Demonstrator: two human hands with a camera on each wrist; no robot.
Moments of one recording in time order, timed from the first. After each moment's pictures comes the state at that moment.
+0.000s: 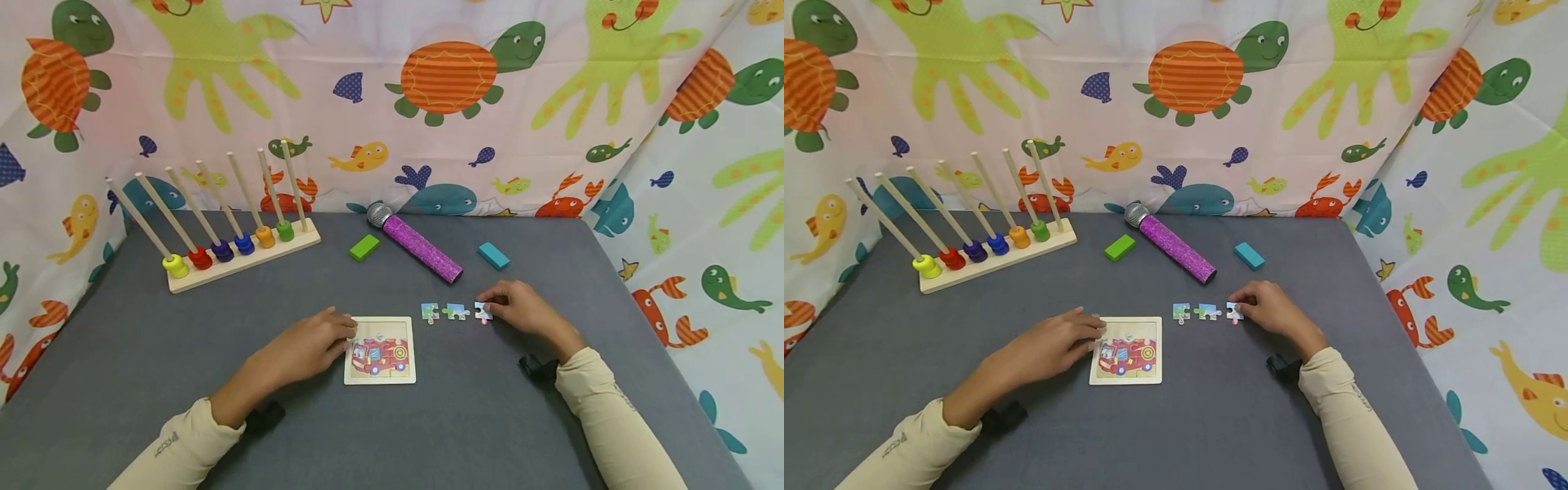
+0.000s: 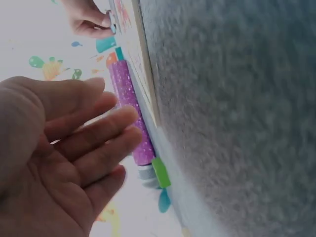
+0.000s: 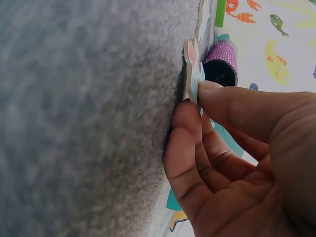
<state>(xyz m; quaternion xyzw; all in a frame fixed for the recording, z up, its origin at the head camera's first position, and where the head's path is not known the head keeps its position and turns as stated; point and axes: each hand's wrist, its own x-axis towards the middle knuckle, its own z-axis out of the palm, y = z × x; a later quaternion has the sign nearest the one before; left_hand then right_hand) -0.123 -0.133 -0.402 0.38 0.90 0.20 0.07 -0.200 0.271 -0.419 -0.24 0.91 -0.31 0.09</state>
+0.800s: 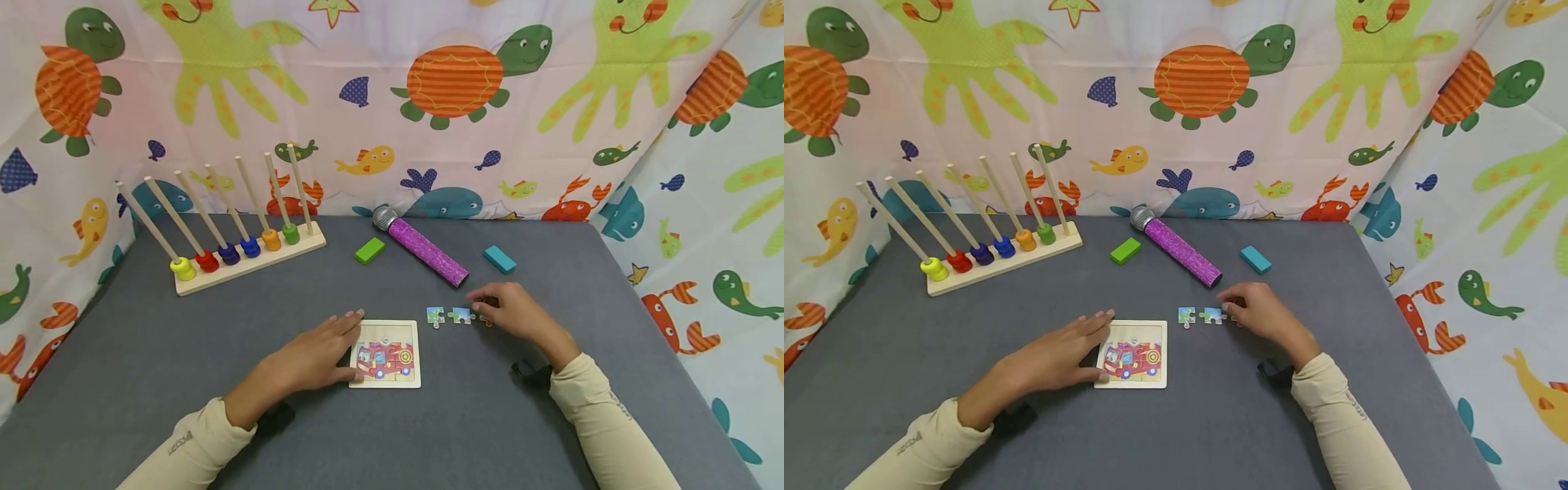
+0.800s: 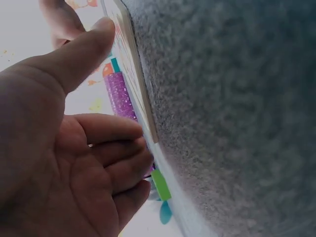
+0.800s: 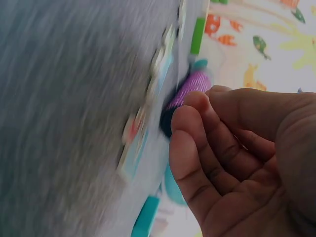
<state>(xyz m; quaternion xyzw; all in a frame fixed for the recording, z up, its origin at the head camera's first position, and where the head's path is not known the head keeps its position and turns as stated) -0.119 -0.129 -0.407 0.33 0.93 0.11 0.14 -0.193 0.238 -0.406 -0.24 0.91 -0.32 0.08</state>
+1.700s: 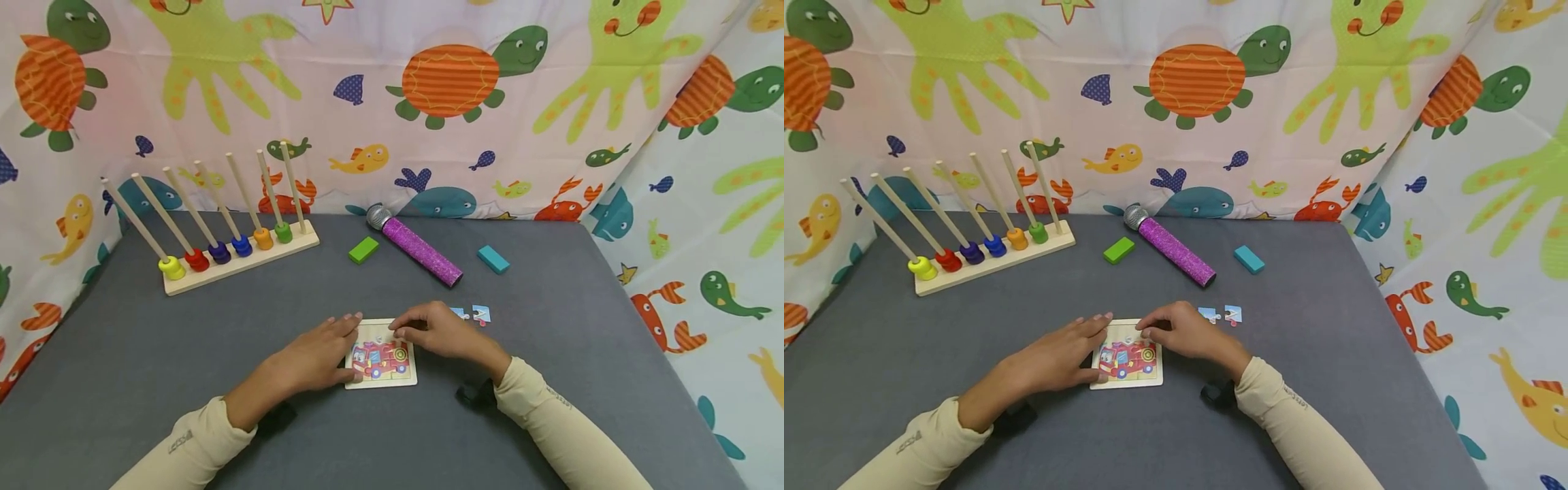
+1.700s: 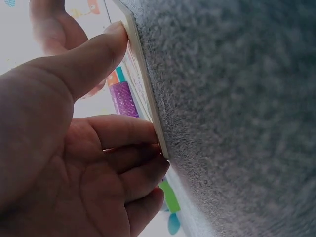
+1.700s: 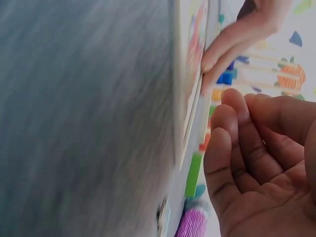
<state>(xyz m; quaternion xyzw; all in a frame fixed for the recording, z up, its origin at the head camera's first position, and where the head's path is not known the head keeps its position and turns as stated) -0.120 -0.117 -0.408 0.32 0.93 0.09 0.15 -0.165 0.138 -0.412 -0.34 0.82 -0.44 0.17</state>
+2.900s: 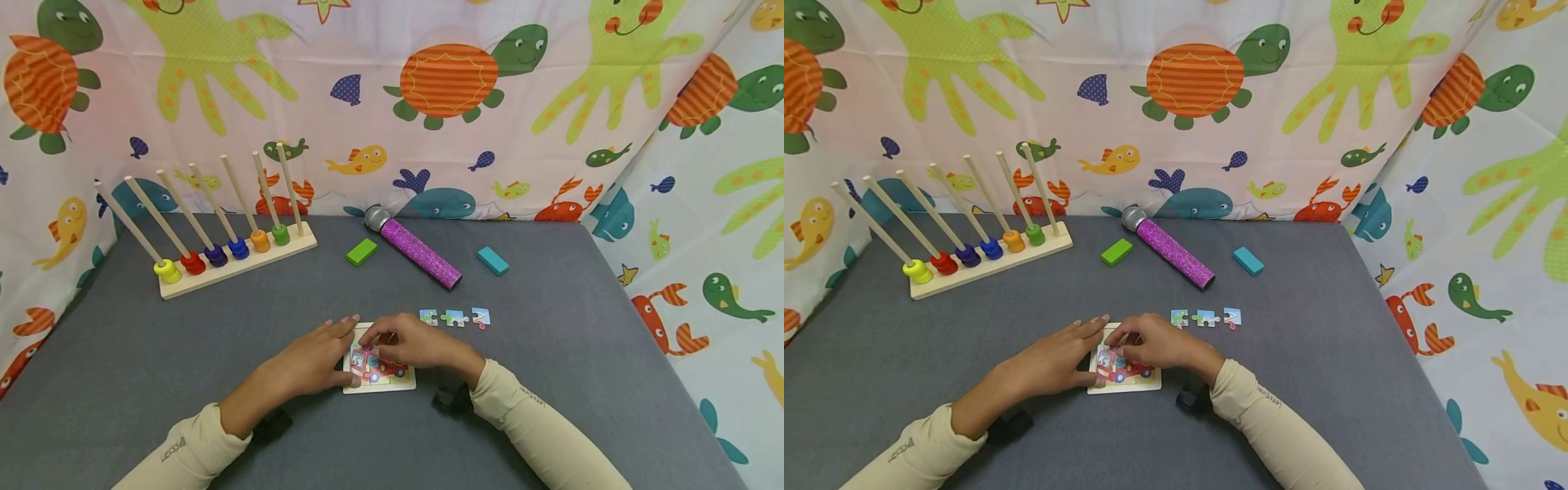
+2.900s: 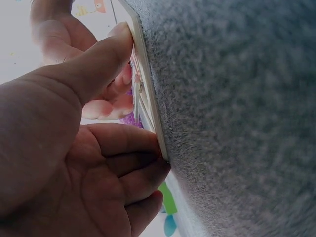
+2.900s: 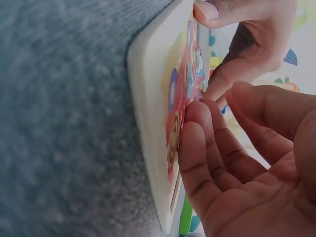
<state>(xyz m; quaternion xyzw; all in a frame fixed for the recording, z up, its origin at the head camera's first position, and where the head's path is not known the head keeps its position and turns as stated) -0.123 -0.118 -0.408 0.30 0.93 0.13 0.16 -0.166 0.103 -0.416 -0.38 0.79 -0.41 0.25</state>
